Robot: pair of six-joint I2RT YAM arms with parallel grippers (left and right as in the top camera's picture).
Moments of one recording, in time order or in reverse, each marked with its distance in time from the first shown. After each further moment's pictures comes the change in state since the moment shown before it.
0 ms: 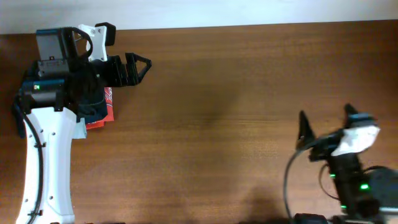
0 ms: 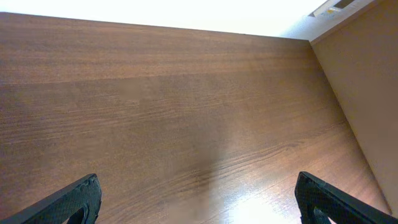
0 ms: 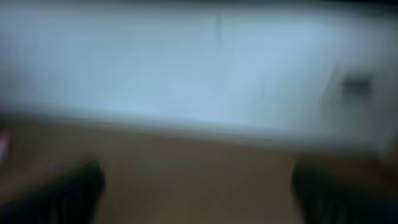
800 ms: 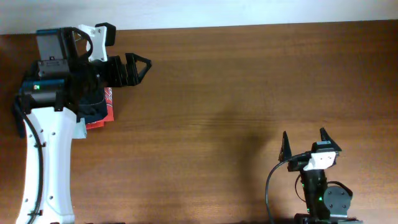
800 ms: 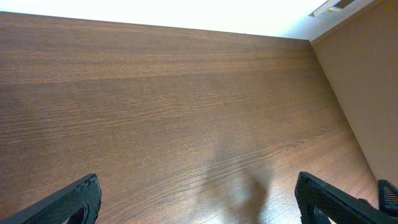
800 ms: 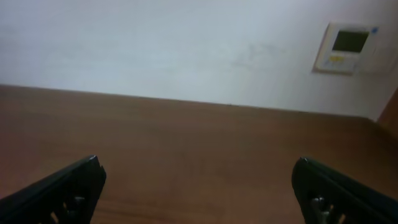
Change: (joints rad) left arm 0.000 0.000 0.000 -0.001 0.000 0.000; right arm 0.000 -0.407 -0.694 0.349 0.090 -0.012
